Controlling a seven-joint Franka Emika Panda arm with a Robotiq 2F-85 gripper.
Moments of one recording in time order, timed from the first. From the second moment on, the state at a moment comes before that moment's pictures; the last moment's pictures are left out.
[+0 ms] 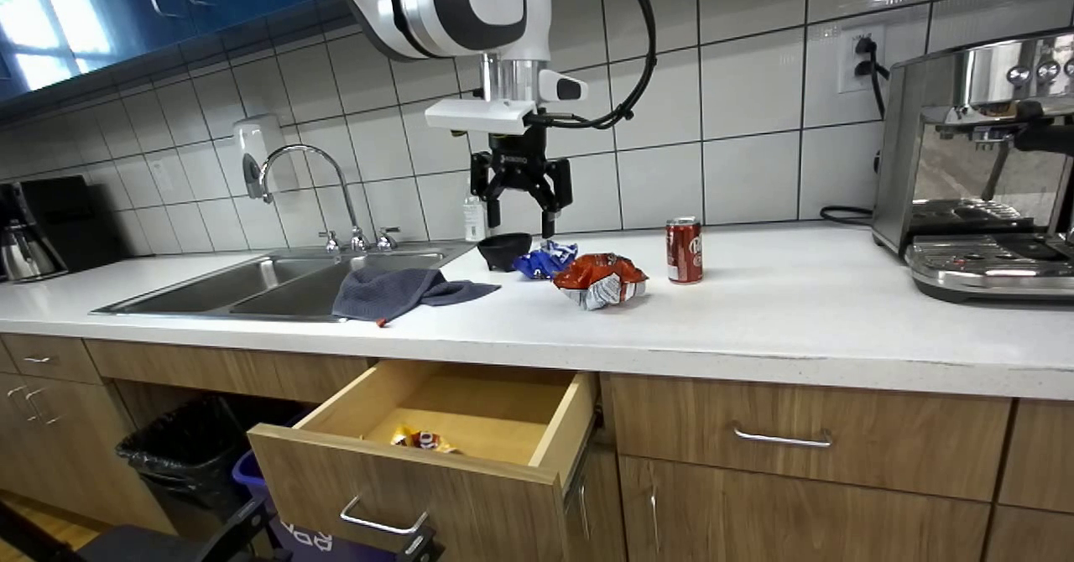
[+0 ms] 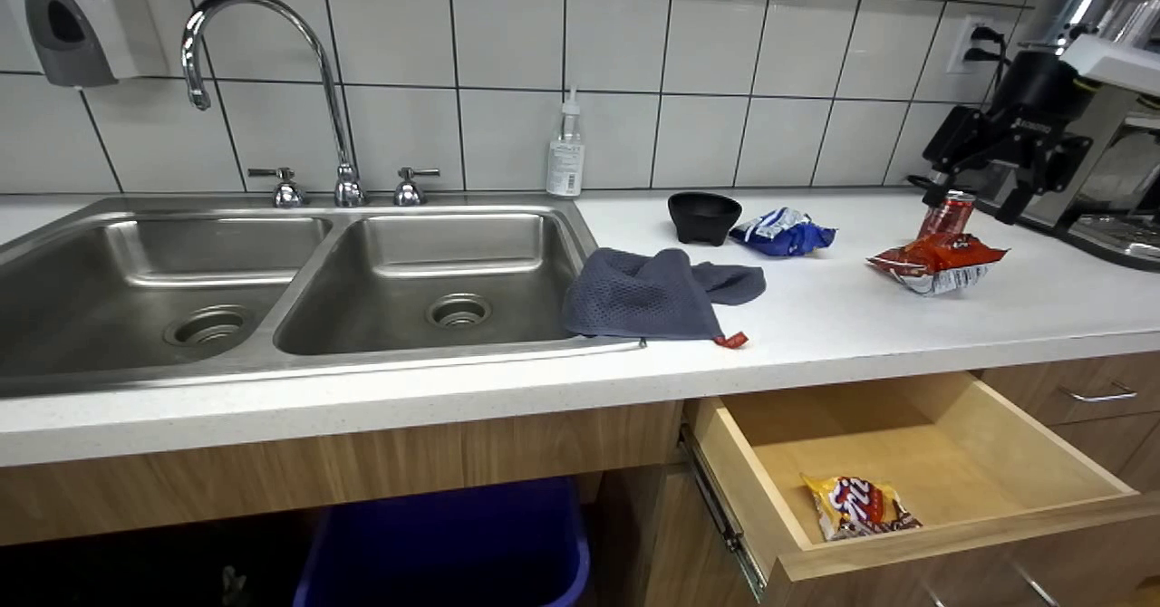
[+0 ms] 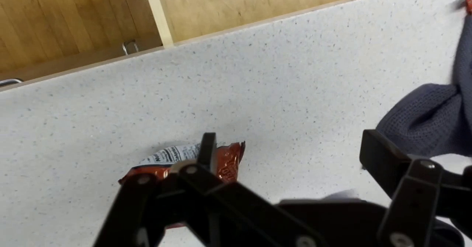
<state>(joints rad) -0.13 0.13 -0.13 -2.15 0.23 2.30 -0.21</state>
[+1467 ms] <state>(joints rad) -0.09 0.27 -0.16 -2.15 0.22 2.70 0.41</state>
